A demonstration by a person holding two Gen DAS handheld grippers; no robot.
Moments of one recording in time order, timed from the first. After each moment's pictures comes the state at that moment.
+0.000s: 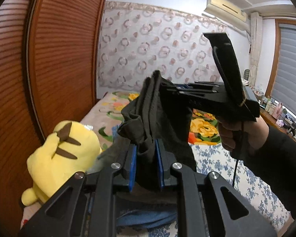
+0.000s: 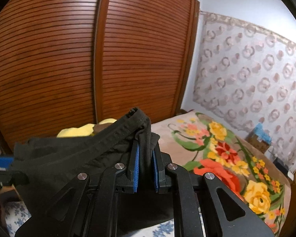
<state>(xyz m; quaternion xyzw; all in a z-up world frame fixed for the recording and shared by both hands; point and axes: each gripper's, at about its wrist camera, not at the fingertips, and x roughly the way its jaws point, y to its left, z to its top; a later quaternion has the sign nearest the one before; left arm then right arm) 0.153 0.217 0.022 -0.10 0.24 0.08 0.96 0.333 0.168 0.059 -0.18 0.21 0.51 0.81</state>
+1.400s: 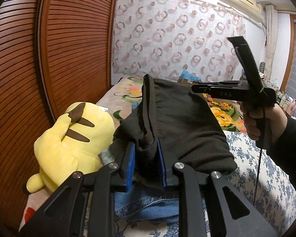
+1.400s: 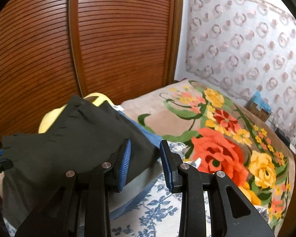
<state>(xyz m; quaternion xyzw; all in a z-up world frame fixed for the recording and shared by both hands) 0.160 0.232 -0.015 -0.11 0.29 0.13 0.94 0.379 0.156 0.008 -0.18 0.31 0.47 0.81</state>
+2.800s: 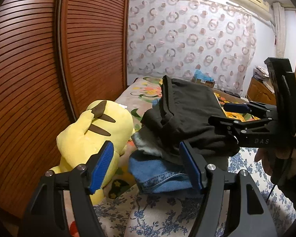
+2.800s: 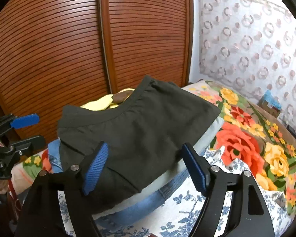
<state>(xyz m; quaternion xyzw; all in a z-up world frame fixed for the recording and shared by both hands) 0.117 0.235 -0.007 -0.09 0.29 0.19 0.93 0.263 0.141 0.008 -0.15 0.31 0.50 0.79</state>
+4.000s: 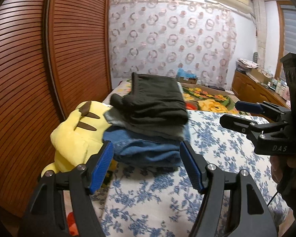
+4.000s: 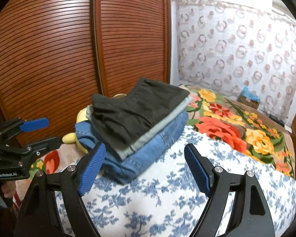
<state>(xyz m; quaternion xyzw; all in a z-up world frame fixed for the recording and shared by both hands) 0.068 0.169 0.000 -0.06 0.29 0.13 0.95 0.169 0.040 0.038 -0.11 0.28 0.44 0.85</state>
